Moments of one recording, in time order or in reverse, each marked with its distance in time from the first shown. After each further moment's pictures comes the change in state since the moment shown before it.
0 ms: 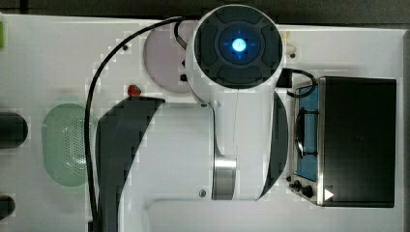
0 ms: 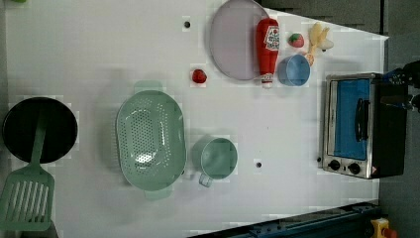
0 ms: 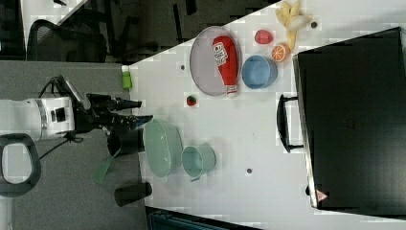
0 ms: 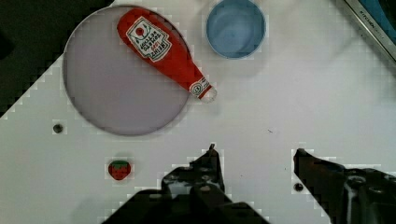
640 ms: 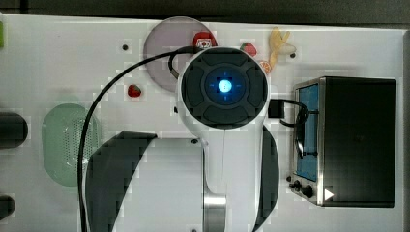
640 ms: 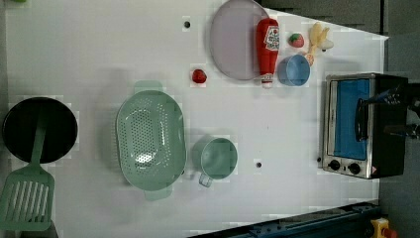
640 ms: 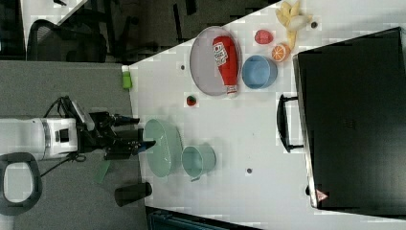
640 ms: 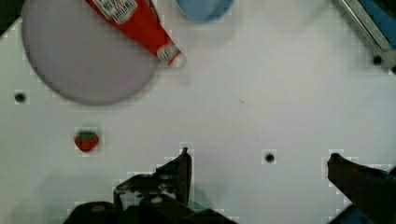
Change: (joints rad) arm -0.049 -0.096 0.060 -0.114 -0.004 -0.026 0.000
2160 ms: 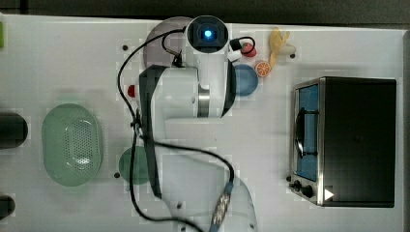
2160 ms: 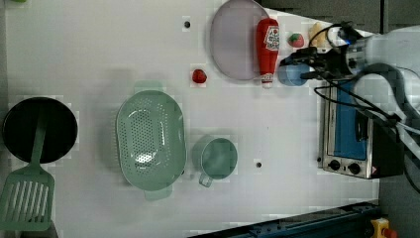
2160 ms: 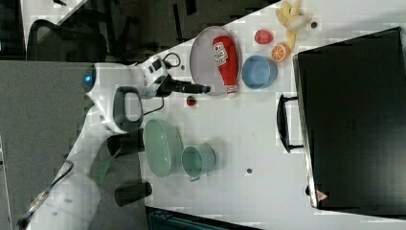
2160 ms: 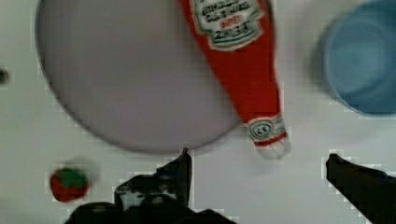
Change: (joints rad) arm 0.019 0.582 0.022 0.106 0.003 0.468 -0.433
